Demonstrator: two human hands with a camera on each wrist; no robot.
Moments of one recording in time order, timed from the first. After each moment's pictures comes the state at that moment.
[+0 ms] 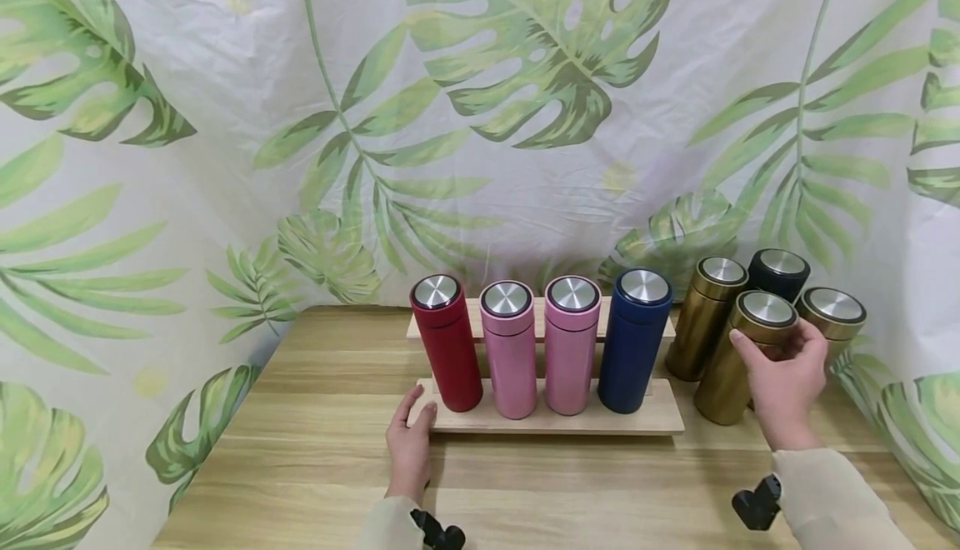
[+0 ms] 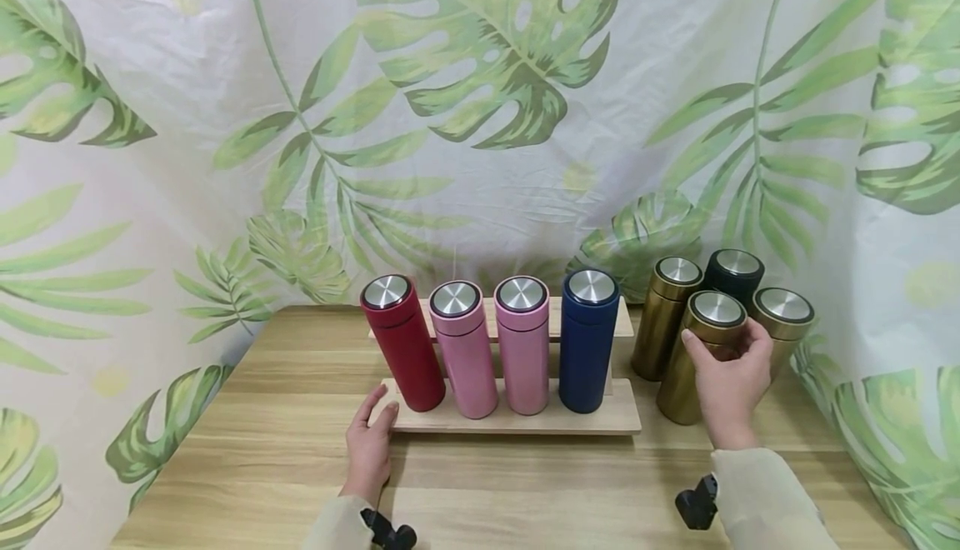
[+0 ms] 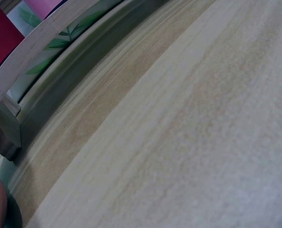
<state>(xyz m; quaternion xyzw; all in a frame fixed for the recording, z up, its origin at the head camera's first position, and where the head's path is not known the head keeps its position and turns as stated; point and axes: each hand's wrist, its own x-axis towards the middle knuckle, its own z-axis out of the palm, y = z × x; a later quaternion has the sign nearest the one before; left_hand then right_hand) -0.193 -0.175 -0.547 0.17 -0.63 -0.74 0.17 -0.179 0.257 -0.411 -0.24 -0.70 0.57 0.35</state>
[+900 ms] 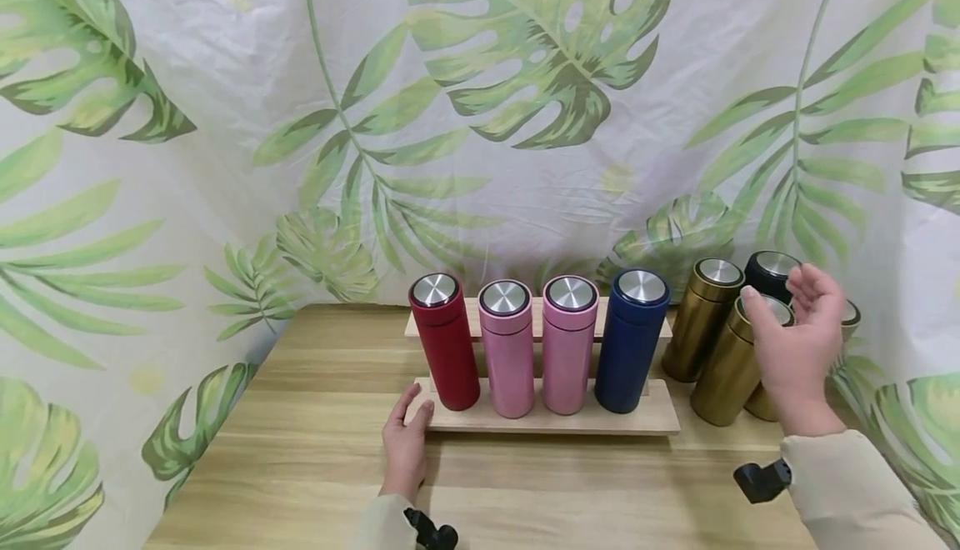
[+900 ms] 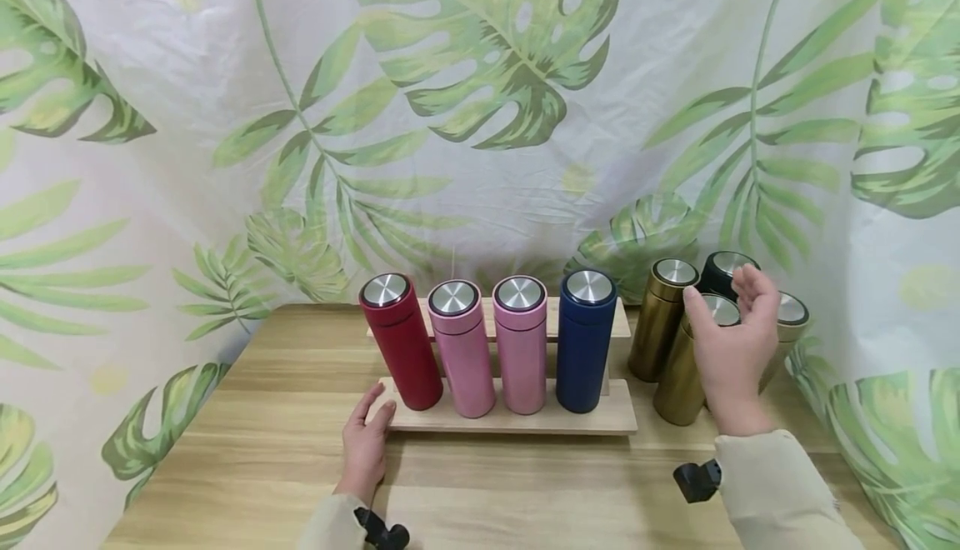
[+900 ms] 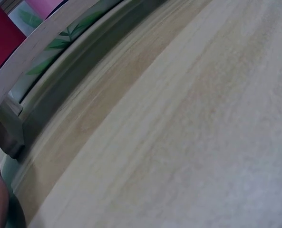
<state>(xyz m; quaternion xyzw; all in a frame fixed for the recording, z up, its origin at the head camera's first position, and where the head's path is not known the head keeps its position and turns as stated) -0.194 -0.178 -0.545 0.18 -0.64 -0.73 0.13 -0.174 0.243 -0.342 -0.12 -0.69 0.58 0.42</state>
